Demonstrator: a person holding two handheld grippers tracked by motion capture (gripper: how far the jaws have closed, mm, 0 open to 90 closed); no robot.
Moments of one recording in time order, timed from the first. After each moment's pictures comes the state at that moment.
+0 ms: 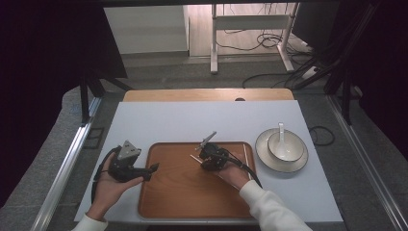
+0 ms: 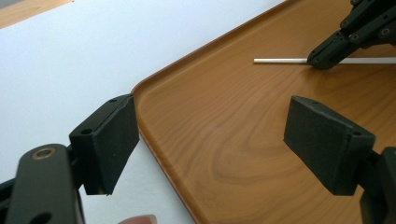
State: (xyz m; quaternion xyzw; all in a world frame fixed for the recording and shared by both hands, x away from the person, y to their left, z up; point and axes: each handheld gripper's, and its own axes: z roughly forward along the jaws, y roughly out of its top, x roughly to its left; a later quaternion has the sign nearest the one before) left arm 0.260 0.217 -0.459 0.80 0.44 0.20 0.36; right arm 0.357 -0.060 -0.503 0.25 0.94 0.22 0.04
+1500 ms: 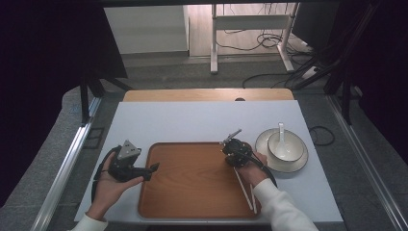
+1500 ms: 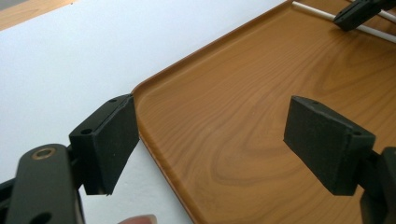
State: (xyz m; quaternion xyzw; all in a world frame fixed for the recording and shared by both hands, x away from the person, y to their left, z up) left arm 0.261 0.217 -0.458 0.80 0.43 0.20 0.36; right arm 0.365 -0.126 -0.498 0.34 0.91 0.19 0.11
